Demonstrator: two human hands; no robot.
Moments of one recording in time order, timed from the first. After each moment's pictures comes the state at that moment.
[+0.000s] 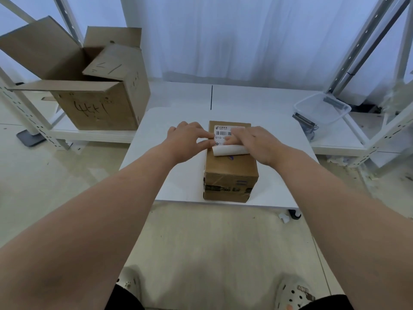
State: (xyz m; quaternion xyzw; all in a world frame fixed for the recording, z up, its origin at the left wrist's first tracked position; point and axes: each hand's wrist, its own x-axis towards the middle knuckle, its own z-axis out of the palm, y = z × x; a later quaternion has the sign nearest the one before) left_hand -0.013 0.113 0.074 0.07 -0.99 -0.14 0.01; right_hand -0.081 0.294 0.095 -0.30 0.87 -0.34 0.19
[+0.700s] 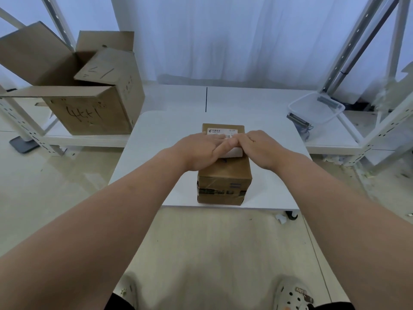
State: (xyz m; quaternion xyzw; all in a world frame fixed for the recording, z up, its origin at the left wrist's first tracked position) left_hand -0.020 0.154 0.088 -0.05 -0.98 -0.18 -0.09; right_hand -0.085 0.309 0.094 -0.29 0.89 -0.31 0.15
